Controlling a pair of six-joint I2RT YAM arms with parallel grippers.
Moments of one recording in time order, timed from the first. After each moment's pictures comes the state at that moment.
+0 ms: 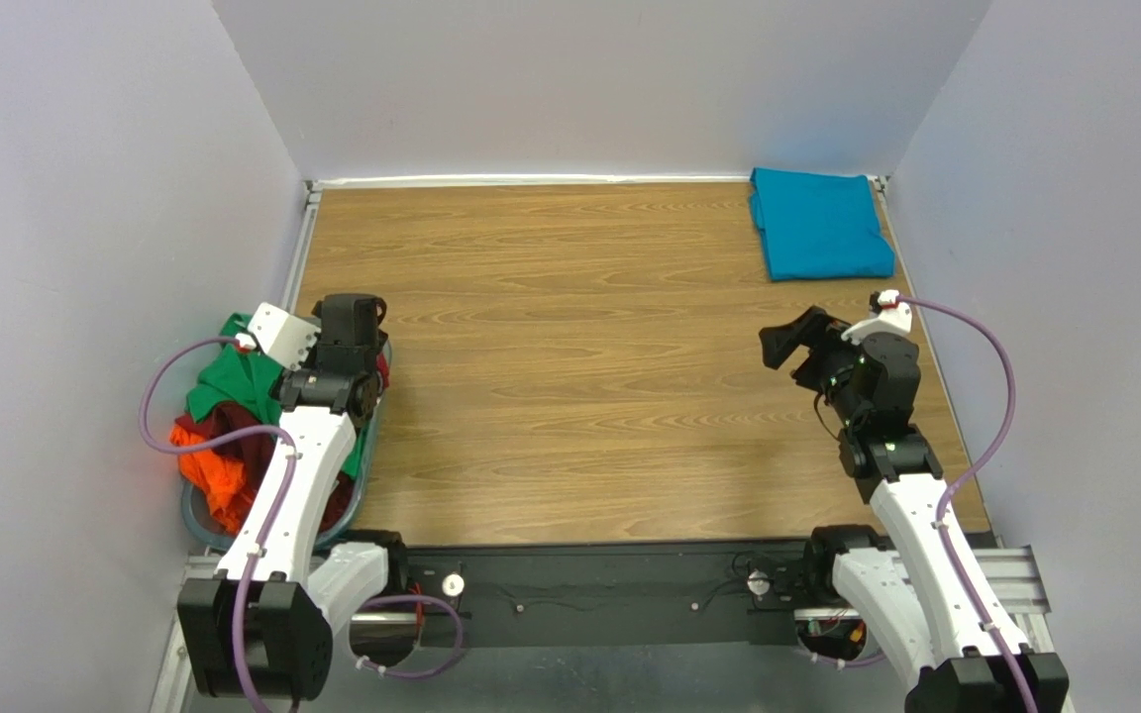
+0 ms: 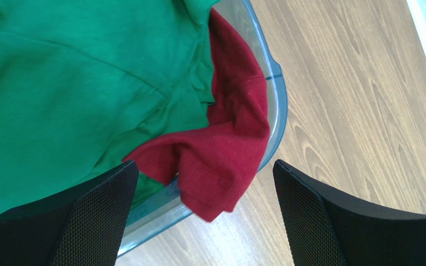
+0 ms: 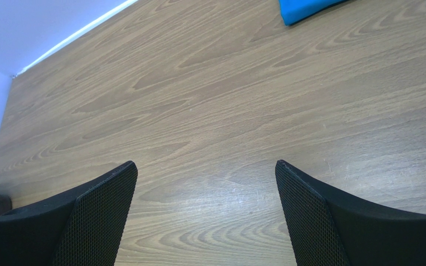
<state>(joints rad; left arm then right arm) -0.05 1.00 0.80 -0.63 -0.64 -1.05 0.04 0.73 0.49 -0.07 -0.06 0.48</state>
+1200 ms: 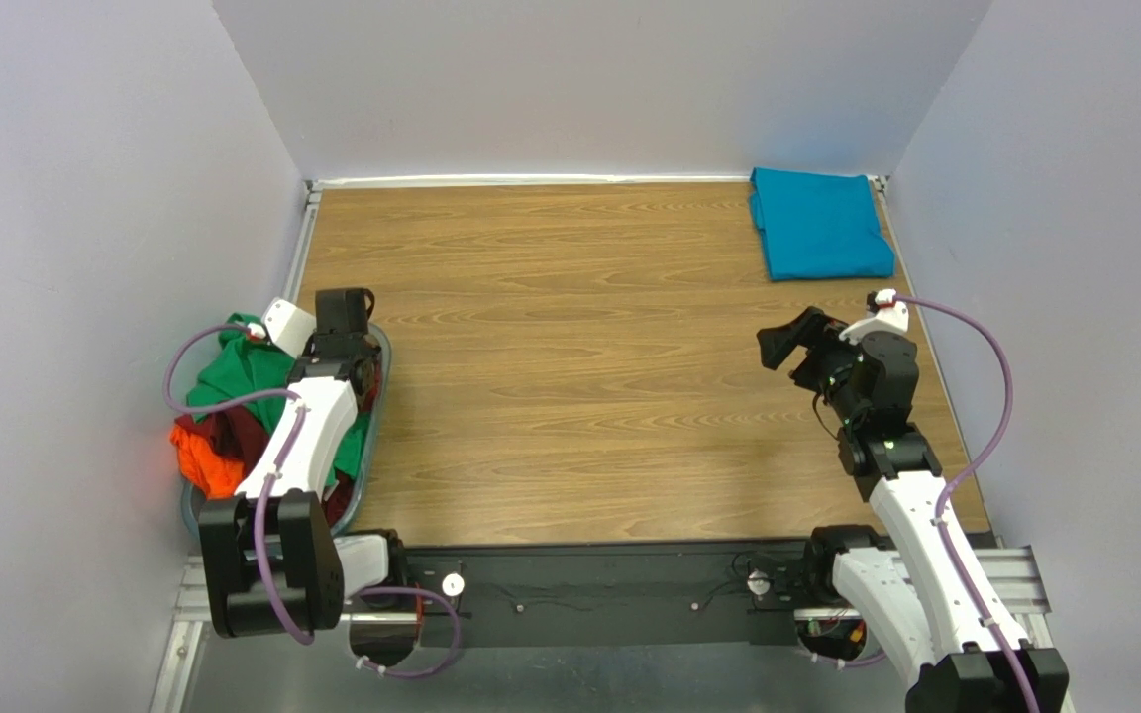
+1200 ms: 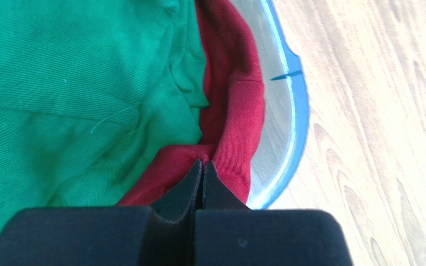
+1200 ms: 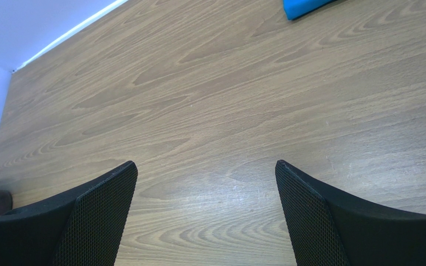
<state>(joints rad) 0.08 1.21 0.74 -0.39 -0.44 -0.94 0.04 0.74 0.49 -0.07 -0.07 0.48</state>
